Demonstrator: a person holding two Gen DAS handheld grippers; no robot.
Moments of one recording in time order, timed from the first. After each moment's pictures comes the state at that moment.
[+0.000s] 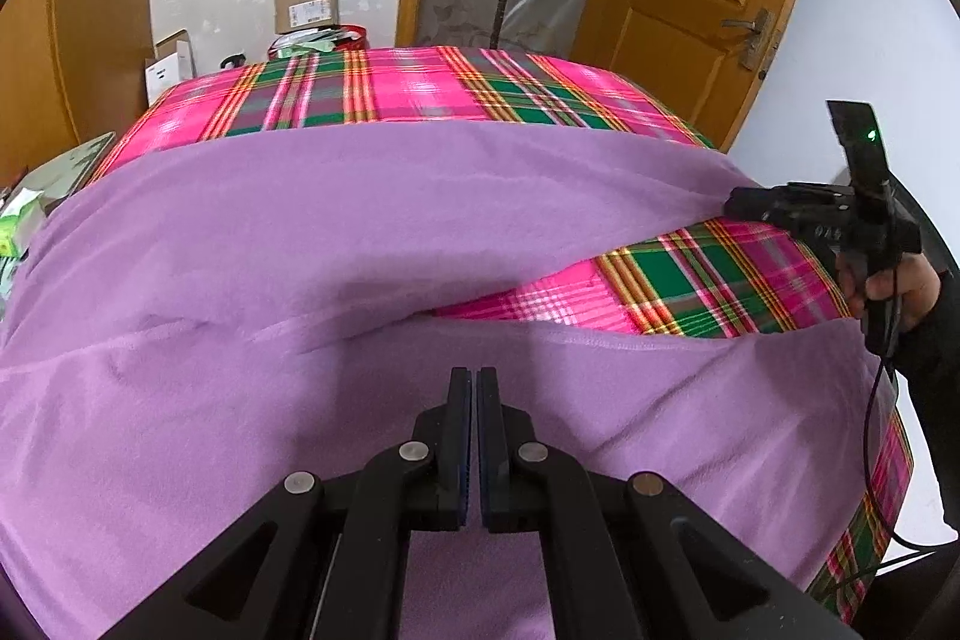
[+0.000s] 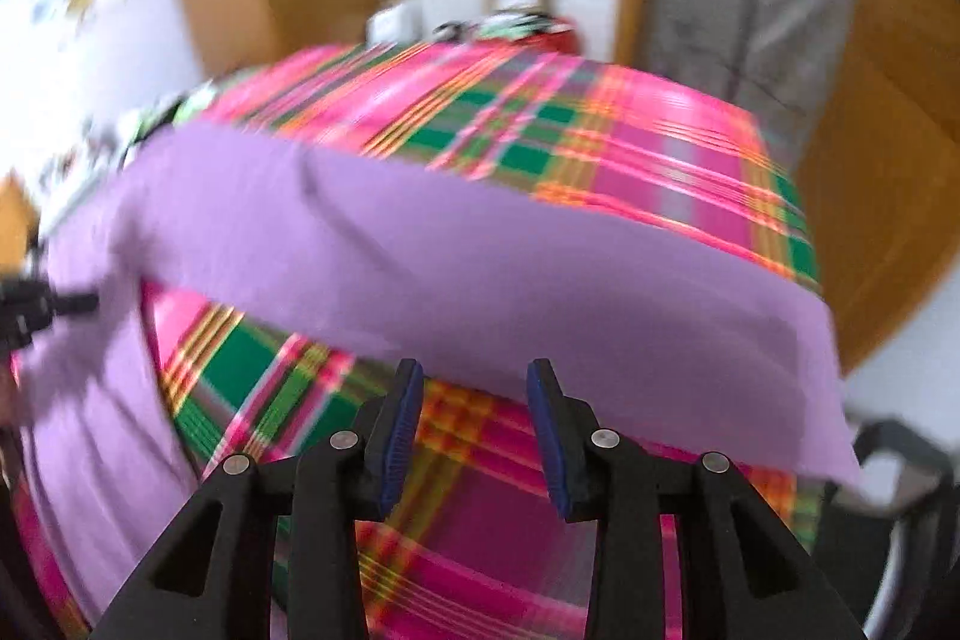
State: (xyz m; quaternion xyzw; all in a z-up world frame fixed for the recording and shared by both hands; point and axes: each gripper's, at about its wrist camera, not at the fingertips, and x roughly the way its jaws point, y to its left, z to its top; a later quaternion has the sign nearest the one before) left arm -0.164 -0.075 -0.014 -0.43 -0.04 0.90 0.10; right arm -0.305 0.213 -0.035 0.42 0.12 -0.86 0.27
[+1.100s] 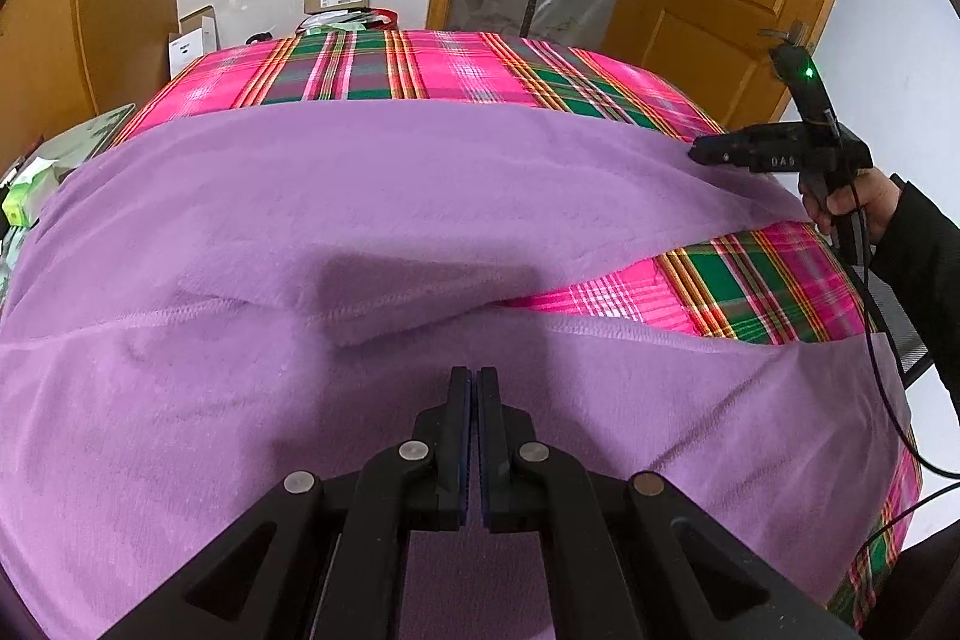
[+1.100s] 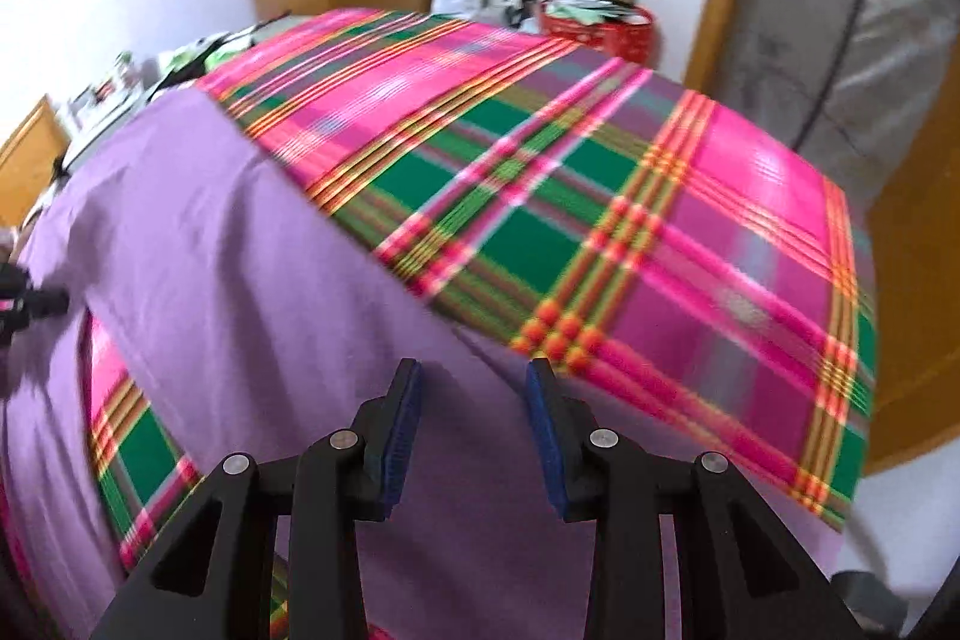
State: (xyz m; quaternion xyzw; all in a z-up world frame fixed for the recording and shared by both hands) left arm -0.172 -0.095 -0.031 -0.44 -0.06 0.89 0.09; right arm -0.412 0.195 -0.029 0.44 0.18 -0.81 0.34
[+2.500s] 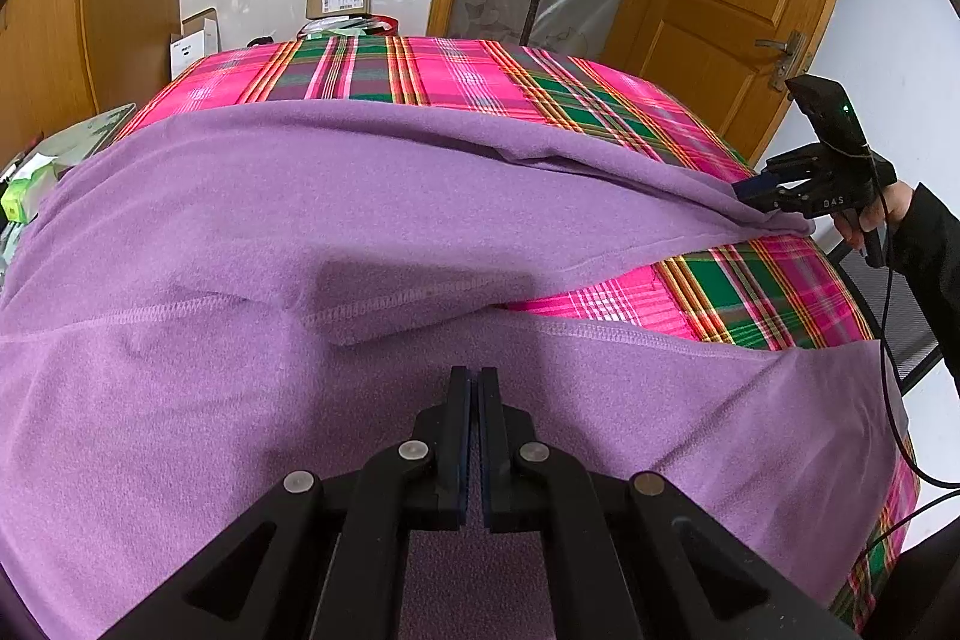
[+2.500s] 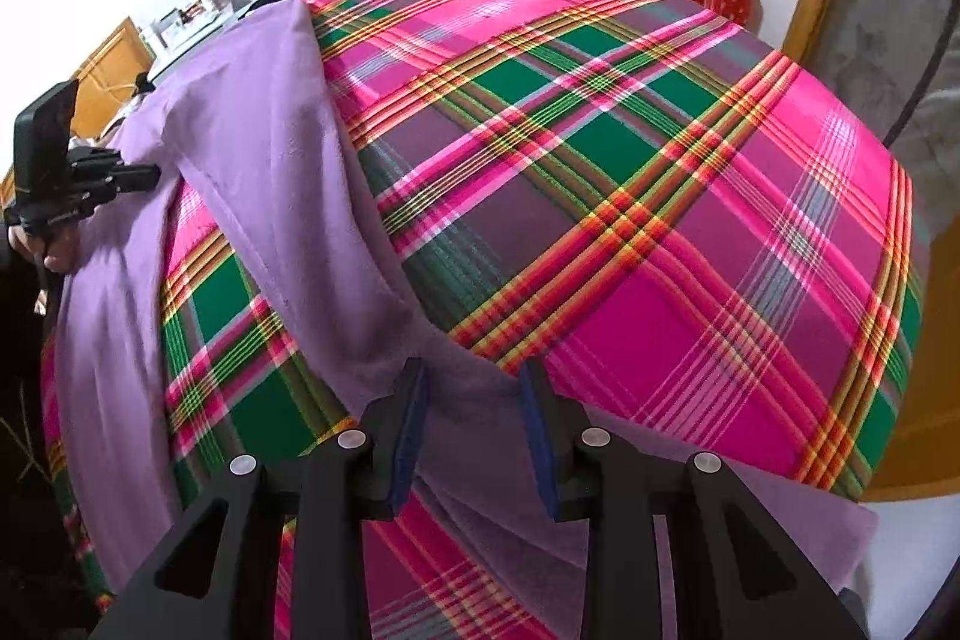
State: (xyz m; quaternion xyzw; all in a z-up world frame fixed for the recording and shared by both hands) left arm -0.171 -0.096 -0.032 -0.43 -0.07 0.90 0.09; right arm -0.403 0.215 -0.039 0.48 0.22 -0.73 0.44
